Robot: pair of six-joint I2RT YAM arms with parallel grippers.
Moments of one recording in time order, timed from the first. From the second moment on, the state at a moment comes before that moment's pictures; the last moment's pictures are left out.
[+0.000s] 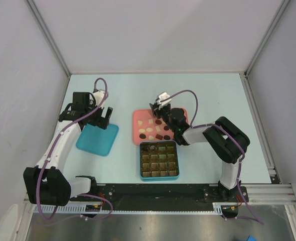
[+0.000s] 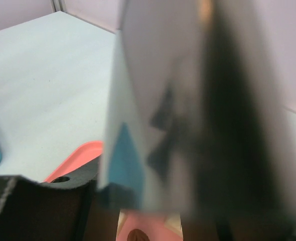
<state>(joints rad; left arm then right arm) -0.07 1.22 1.02 -0.66 0.13 0.32 0.72 1.89 0.86 1.08 0.14 -0.11</state>
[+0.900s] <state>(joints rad) -0.07 1.22 1.02 -0.66 0.13 0.32 0.75 1.43 0.75 0.93 0.09 -0.10</state>
